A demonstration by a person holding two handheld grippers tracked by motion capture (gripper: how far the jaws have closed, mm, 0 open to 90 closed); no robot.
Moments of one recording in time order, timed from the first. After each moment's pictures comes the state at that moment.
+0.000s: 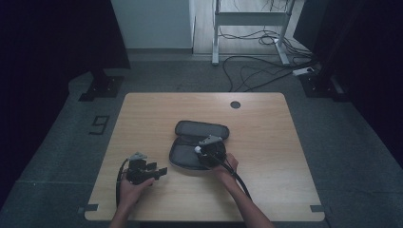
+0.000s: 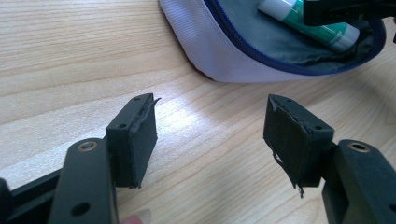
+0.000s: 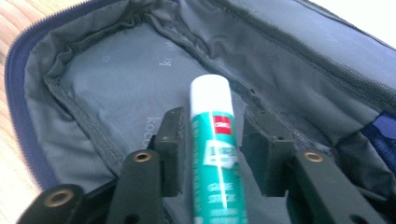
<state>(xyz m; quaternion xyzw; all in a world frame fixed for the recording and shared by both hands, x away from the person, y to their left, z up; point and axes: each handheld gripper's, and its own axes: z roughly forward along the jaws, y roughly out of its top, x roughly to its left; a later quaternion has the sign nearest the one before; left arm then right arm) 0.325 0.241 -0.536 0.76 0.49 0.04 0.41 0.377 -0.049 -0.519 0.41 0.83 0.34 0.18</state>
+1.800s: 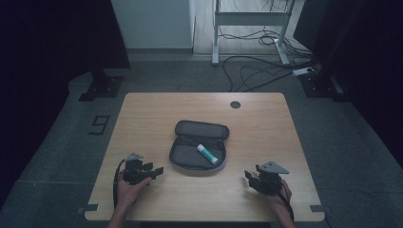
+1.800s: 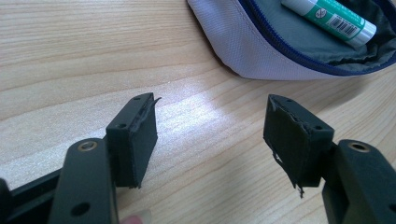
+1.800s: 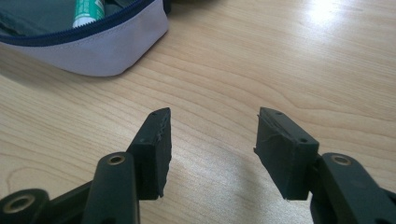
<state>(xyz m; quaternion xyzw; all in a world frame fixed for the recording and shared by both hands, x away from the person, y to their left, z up) 0.326 0.253 -0.542 0.75 0.51 0.05 0.41 0.287 -0.220 -0.544 0.48 0.75 0.39 0.23</state>
